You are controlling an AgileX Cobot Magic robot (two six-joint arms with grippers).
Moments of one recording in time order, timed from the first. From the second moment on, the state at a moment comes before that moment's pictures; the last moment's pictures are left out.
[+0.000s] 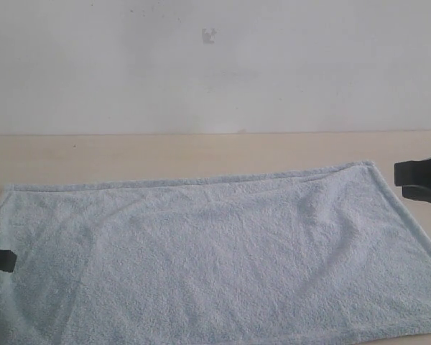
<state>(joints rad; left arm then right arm) 0.05 1.58 -0.66 0.09 0.41 -0.14 0.02 1.13 -0.66 0.71 0.45 -0.57</state>
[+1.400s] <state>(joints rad) 0.05 1.67 -0.60 0.45 0.62 -0.49 0.02 1.13 -0.66 0.71 0.45 -0.58</state>
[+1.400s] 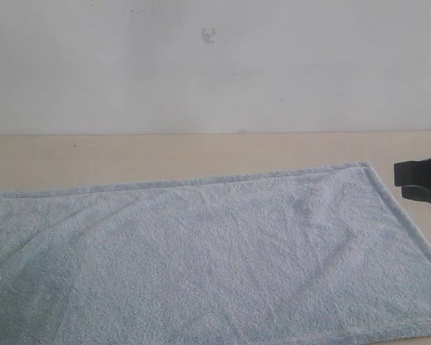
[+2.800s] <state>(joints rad) 0.06 1.91 -1.17 0.42 0.34 -0.44 -0.02 2.21 -1.69 0.22 0.65 -0.35</state>
